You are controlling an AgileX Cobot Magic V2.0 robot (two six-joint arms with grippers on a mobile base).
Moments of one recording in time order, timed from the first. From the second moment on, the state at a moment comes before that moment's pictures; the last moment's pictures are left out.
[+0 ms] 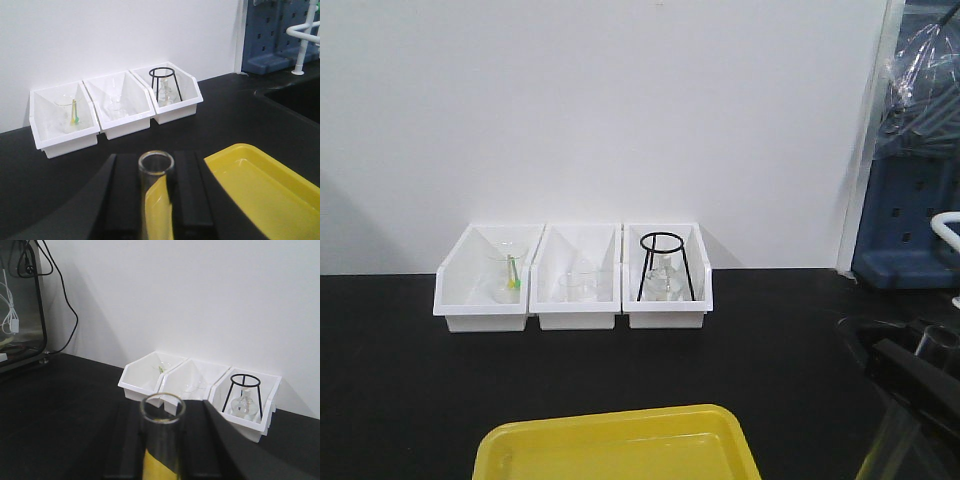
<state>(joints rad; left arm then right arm) -0.41 0.60 -0.64 0.18 0.31 -0.21 0.34 0.66 -0.63 -1.76 -0.27 1.78</state>
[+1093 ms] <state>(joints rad) -0.41 1.72 -1.22 -0.25 0.64 -0.34 0.34 0.66 -0.63 -1.76 -0.25 1.84</state>
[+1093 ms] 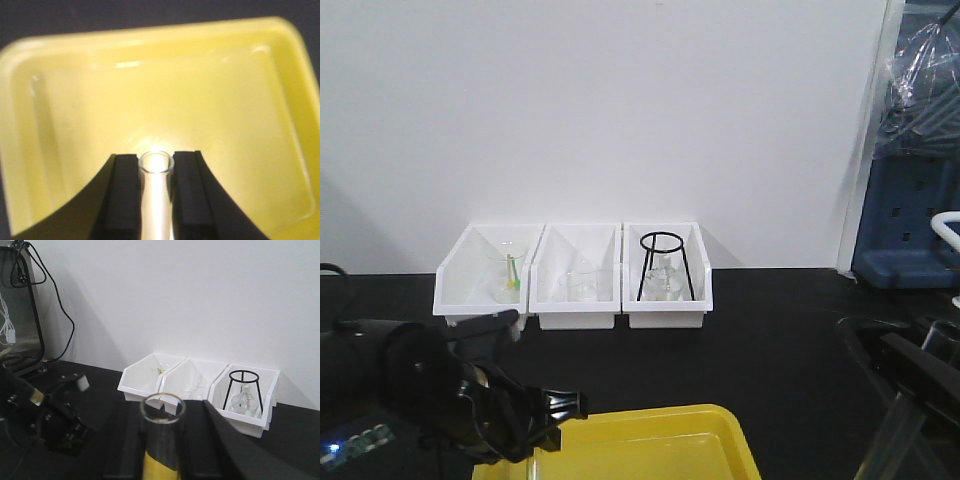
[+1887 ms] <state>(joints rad) -0.38 1.90 -1.31 -0.11 0.70 -0.46 0.34 0.66 -0.63 -1.76 -0.25 1.84</state>
